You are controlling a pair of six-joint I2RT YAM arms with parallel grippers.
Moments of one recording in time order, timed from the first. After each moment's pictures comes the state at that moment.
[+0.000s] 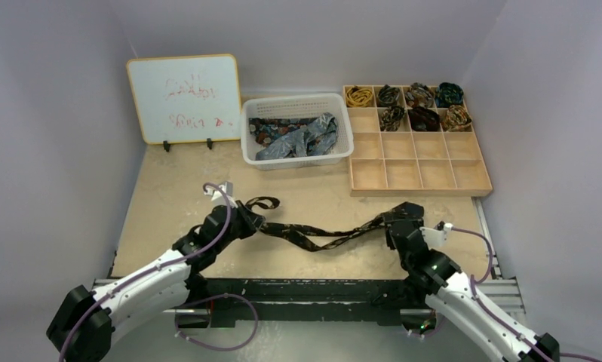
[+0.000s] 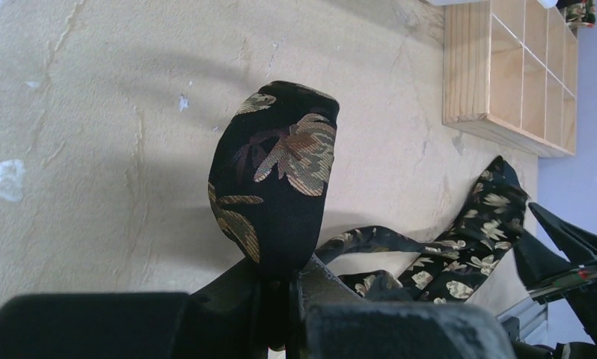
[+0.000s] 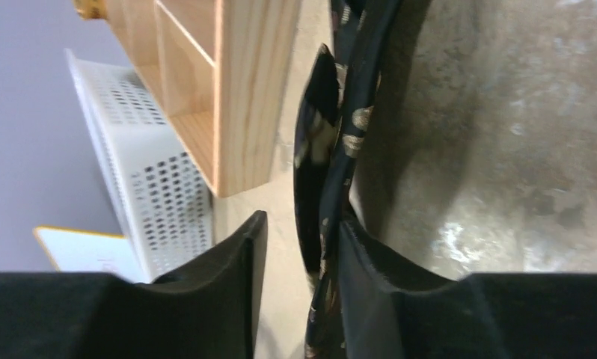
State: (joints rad) left arm -0.69 0.79 0.24 0.02 -0.19 -0.96; right arm 0.64 0.35 0.15 -0.52 0.63 1.79
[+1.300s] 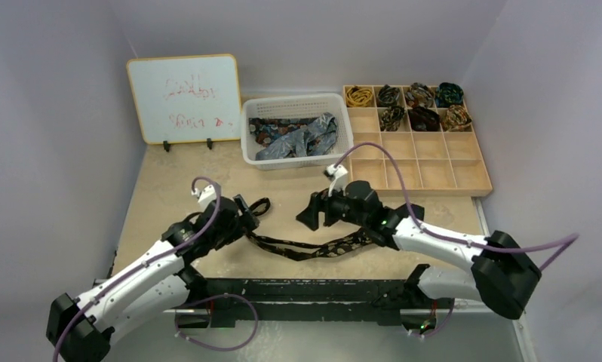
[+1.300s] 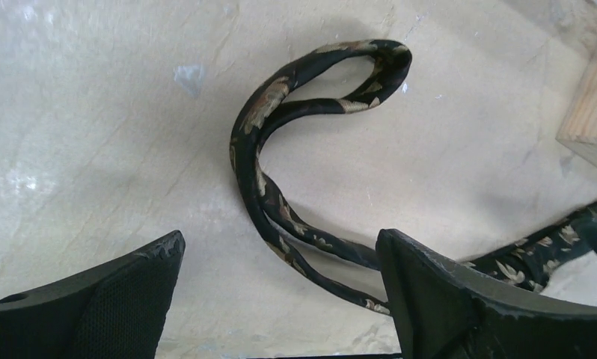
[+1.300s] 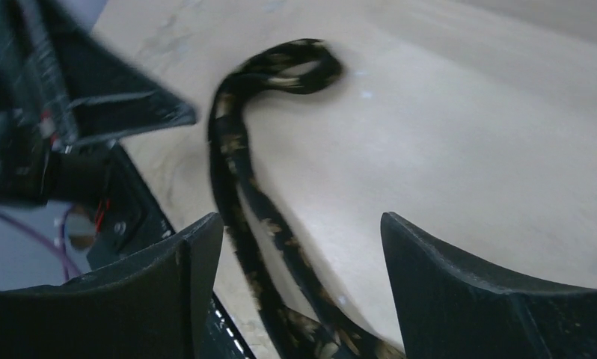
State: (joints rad) left arm -0.69 0.71 0.46 -0.62 -0.28 -1.12; right arm 0.79 1.18 0.55 0.17 -0.18 0.53
